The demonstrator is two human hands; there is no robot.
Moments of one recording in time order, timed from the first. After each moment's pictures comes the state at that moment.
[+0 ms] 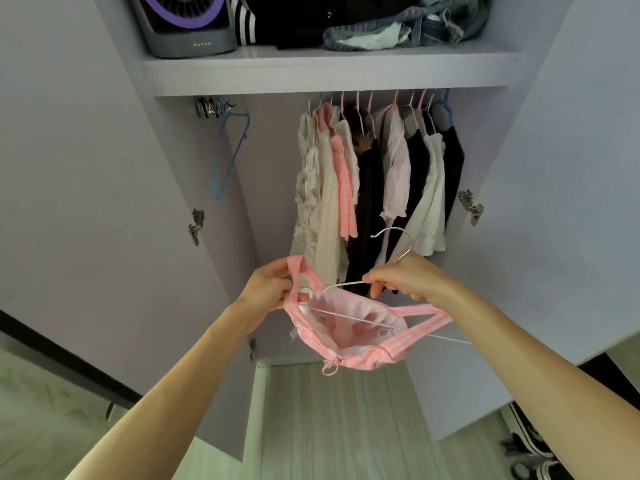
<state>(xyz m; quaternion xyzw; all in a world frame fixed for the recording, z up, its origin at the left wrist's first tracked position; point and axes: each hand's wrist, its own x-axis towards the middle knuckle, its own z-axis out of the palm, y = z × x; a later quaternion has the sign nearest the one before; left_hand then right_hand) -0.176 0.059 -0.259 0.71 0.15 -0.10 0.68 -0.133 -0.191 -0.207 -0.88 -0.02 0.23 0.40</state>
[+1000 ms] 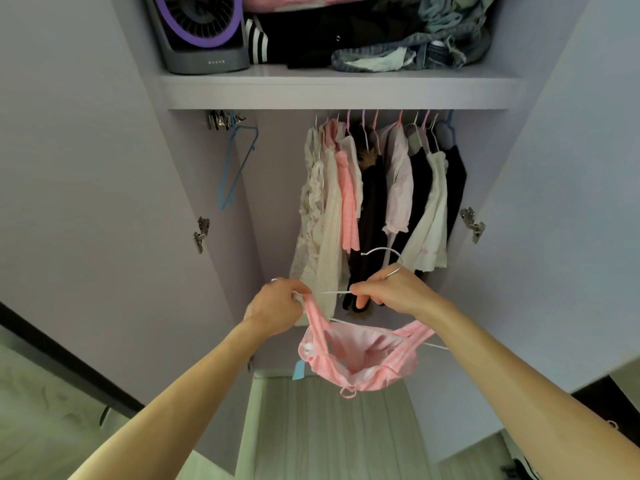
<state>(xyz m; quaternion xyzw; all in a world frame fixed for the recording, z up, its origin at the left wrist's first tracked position) -0.174 0.047 -0.261 0.93 0.08 -0.08 0.35 -0.138 -0.179 -0.205 -0.89 -0.11 0.20 0.41</state>
